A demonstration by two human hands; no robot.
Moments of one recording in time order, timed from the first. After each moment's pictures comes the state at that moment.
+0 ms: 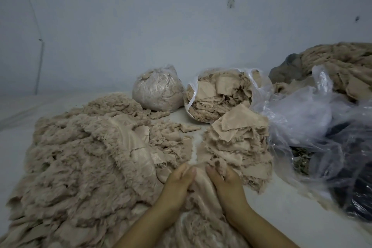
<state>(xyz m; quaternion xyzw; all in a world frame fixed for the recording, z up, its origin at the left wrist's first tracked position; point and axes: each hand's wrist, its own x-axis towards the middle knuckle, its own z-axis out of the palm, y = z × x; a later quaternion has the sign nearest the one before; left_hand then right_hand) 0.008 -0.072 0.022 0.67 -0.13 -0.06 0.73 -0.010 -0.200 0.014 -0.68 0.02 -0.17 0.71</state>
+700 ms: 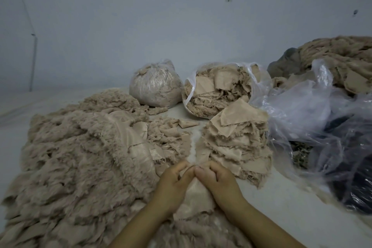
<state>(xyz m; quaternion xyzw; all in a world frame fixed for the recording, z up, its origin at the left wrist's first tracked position) 0.010 -0.060 0.024 0.78 -0.22 0.06 0.58 -0.014 -0.200 0.014 -0.75 -0.06 -0.12 0.65</state>
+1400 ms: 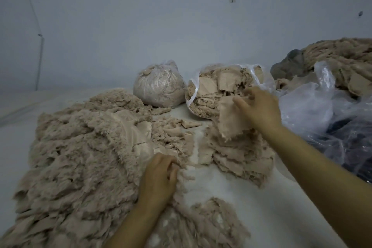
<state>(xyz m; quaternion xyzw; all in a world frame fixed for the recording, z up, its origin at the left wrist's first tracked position) 0.018 -0.030 0.019 0.90 -0.16 0.27 0.32 0.044 -0.276 0.150 -0.90 0.11 -0.31 0.30</state>
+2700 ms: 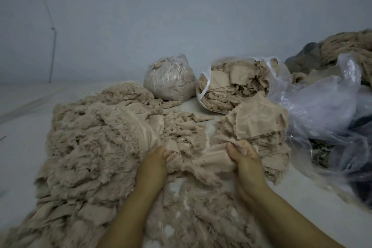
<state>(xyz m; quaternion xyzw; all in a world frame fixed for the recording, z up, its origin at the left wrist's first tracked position) 0.039 0.001 0.019 0.91 -0.09 0.22 0.34 -0.003 -0.196 0.032 -0.55 0.02 -0.14 0.82</state>
